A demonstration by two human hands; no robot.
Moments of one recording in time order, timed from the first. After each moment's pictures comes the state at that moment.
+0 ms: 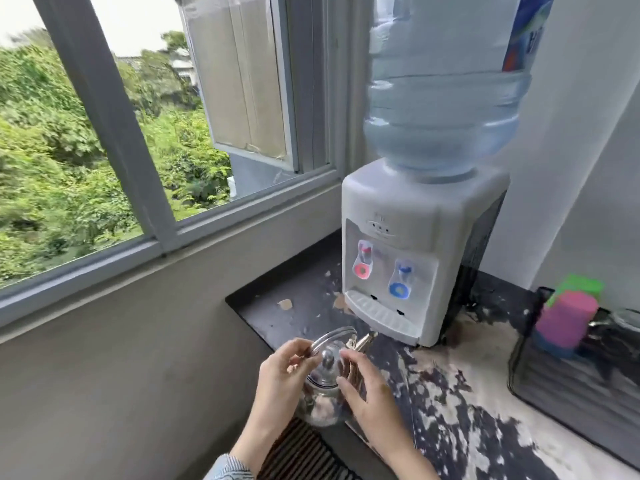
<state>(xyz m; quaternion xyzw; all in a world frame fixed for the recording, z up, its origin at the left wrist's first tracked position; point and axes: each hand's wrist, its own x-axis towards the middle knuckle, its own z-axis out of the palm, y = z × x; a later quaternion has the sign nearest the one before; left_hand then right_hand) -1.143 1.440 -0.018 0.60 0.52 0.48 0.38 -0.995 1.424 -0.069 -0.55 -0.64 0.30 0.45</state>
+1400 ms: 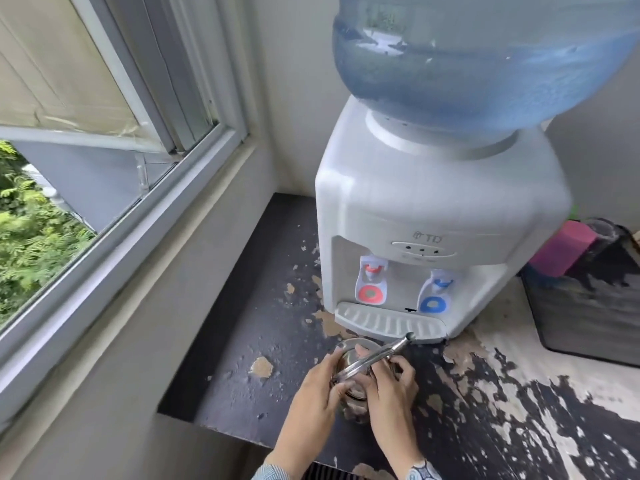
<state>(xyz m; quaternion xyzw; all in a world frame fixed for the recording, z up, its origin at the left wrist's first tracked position) -1.161 1.680 -0.112 0.81 0.34 0.13 0.45 -1.056 1.606 -0.125 -0.86 -0.33 0.11 0.36</state>
